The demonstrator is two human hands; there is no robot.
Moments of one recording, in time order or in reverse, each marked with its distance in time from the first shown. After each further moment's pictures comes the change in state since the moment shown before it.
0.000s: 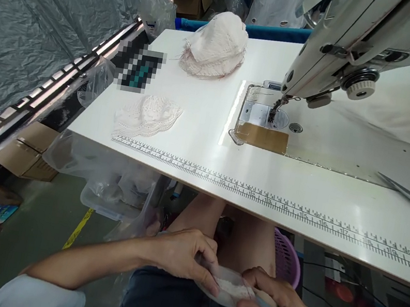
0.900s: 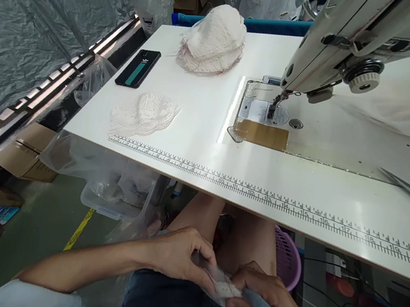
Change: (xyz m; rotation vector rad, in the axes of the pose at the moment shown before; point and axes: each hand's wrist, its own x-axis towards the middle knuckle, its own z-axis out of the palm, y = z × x) left_hand -0.005 0.003 -0.001 -0.011 0.042 -0.015; right_hand 0.006 -0.003 0.009 0.007 -0.079 -0.046
